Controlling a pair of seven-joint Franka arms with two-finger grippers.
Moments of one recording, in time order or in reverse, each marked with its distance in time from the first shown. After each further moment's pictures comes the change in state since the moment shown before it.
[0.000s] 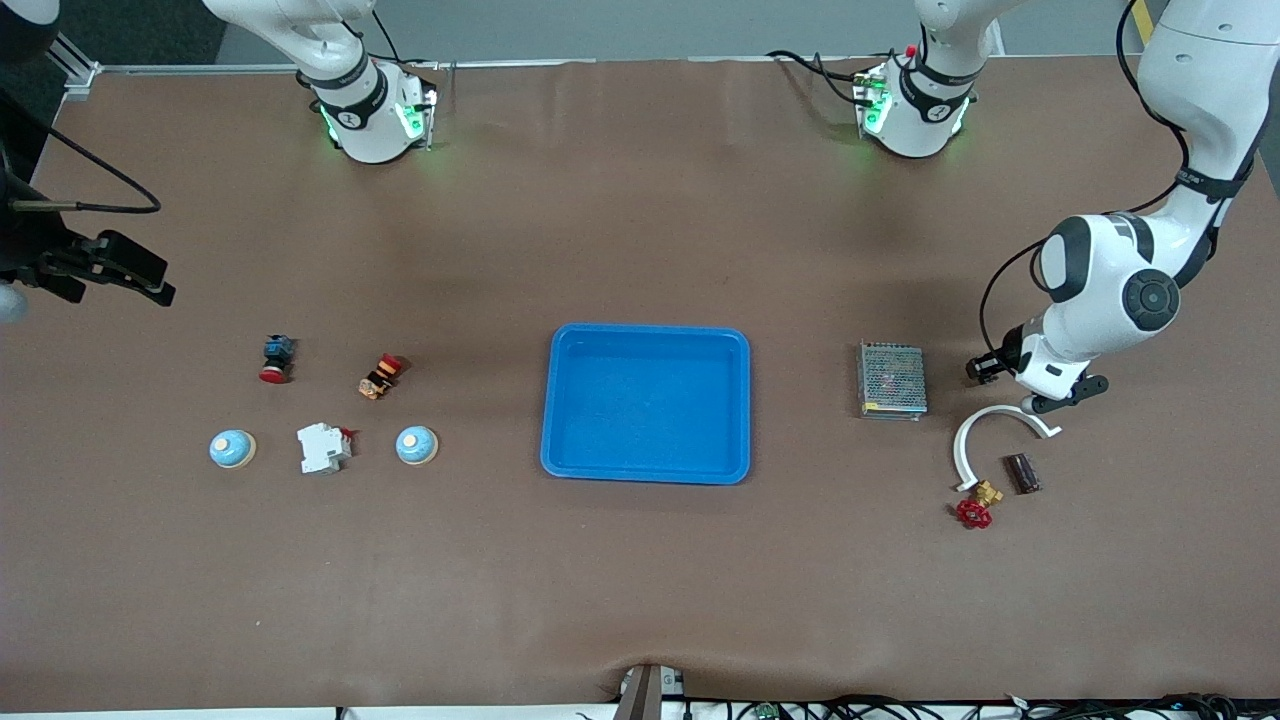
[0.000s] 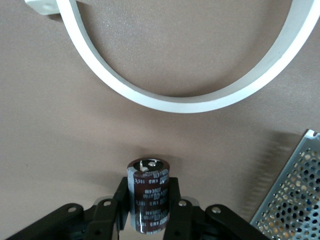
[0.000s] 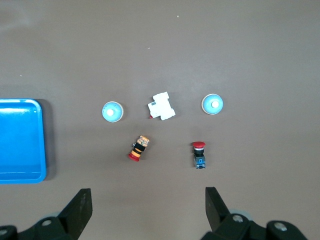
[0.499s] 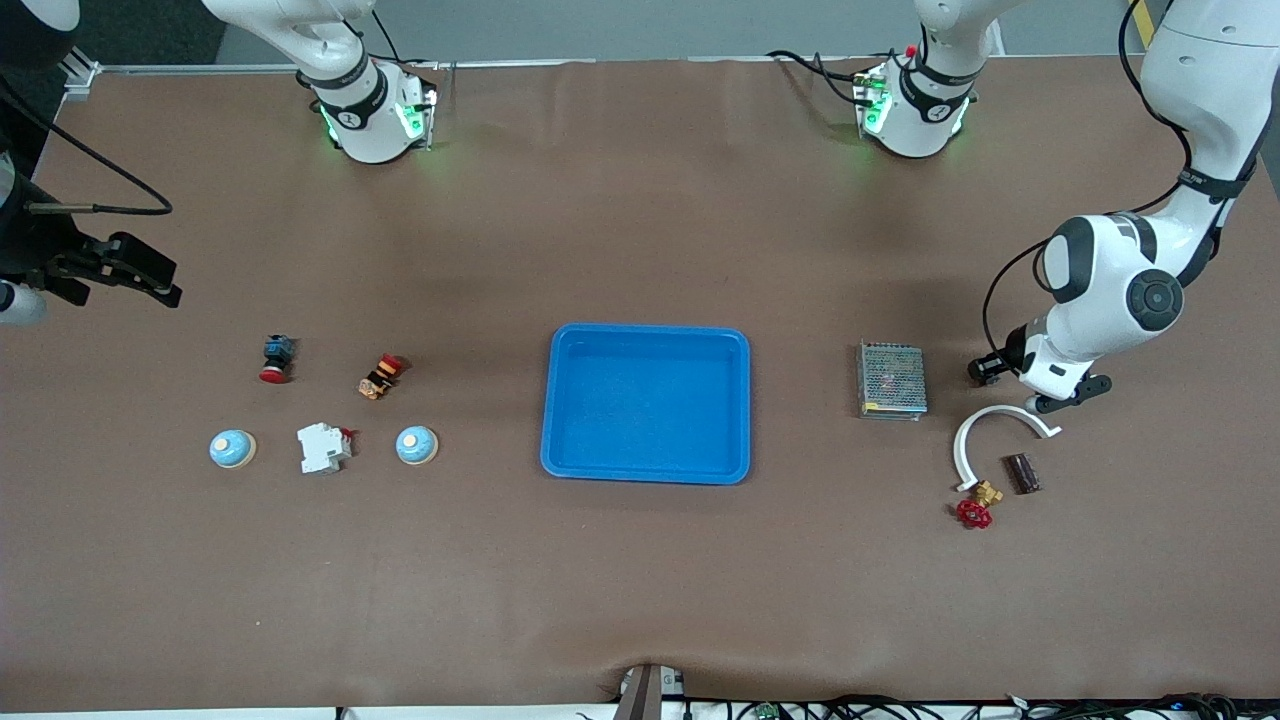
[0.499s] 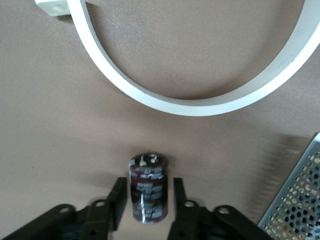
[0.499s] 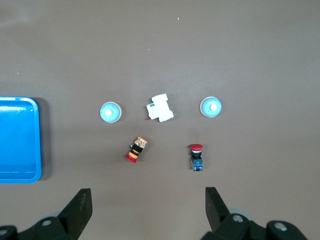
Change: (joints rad) left arm 0.011 0.004 0.002 0.001 0.005 0.004 0.004; right arm 0.008 0.000 -0.004 -0.005 -0.010 0.016 -0.012
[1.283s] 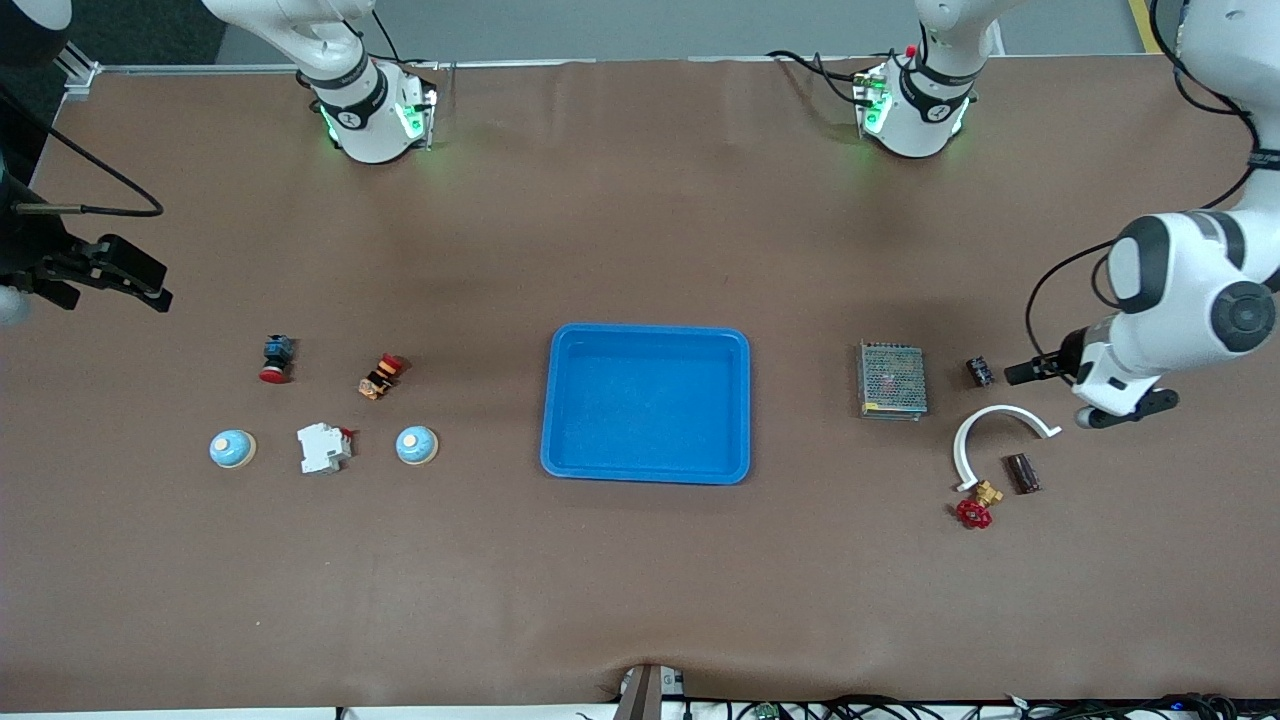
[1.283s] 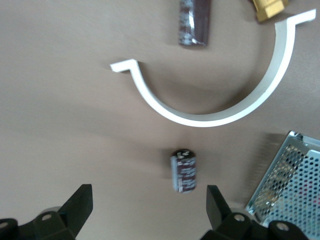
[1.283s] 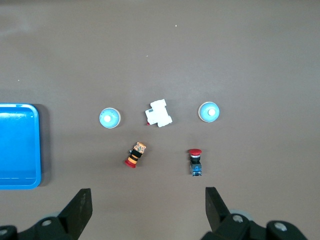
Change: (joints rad) left arm 0.027 -0.066 -0.004 0.234 -0.002 -0.376 0.132; right arm -0.002 -0.003 -0.005 0.001 0.000 0.017 0.000
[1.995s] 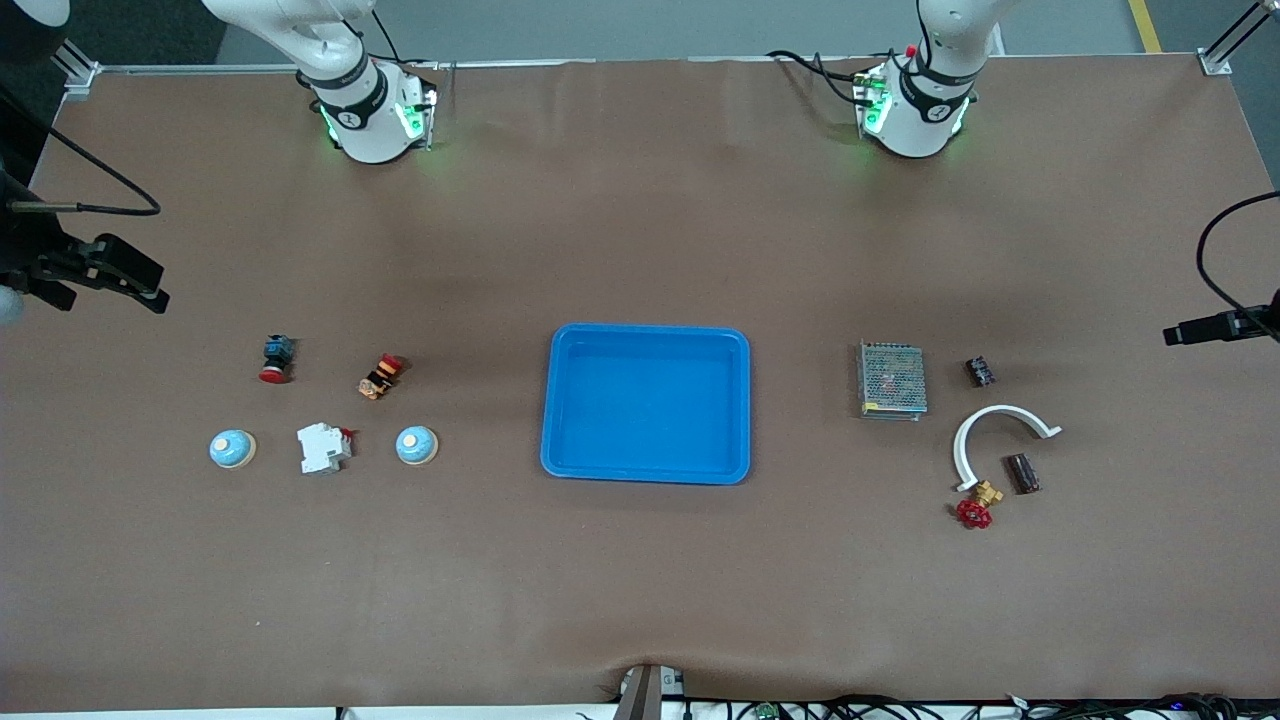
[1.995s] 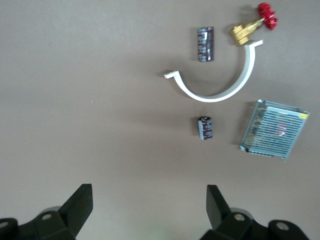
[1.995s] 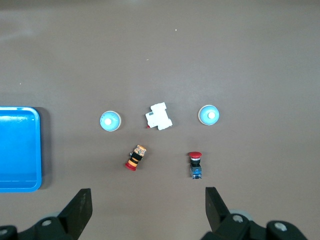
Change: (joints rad) left arm 0.130 -0.042 -0.012 0.464 -0.105 -0.531 0.298; right arm 0.000 -0.002 0.000 0.000 0.000 0.011 0.000
